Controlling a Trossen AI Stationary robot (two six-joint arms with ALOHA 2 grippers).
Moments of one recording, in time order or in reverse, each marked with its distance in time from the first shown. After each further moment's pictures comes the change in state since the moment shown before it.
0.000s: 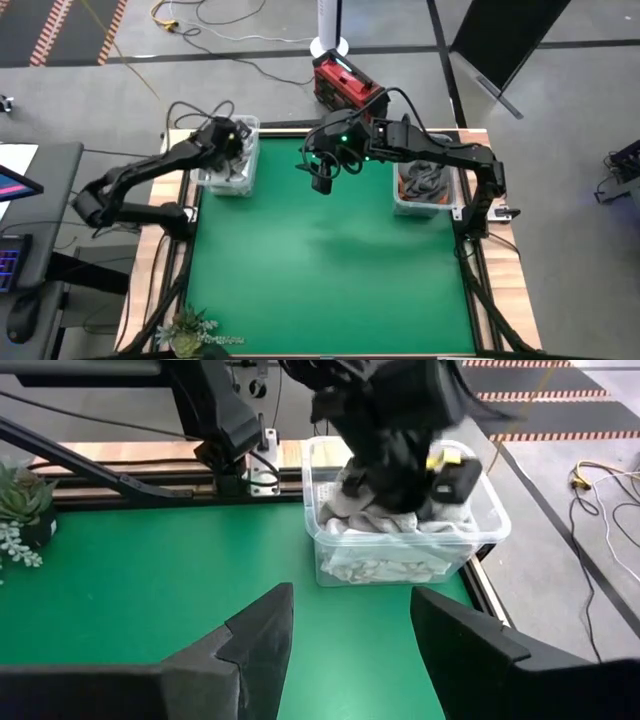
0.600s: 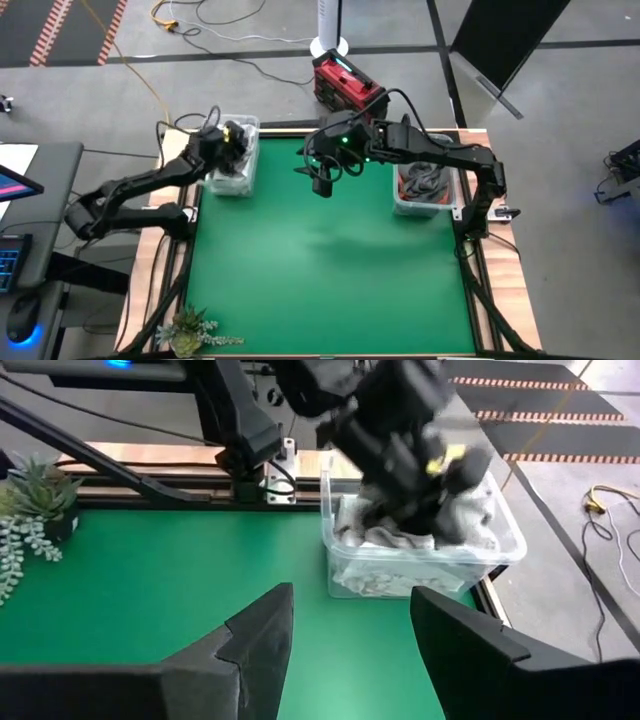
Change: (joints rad) left arm -0.009 -0.118 -0.233 0.442 0.123 -0.144; right arm 0.008 0.000 0.000 0.022 -0.031 -0.042
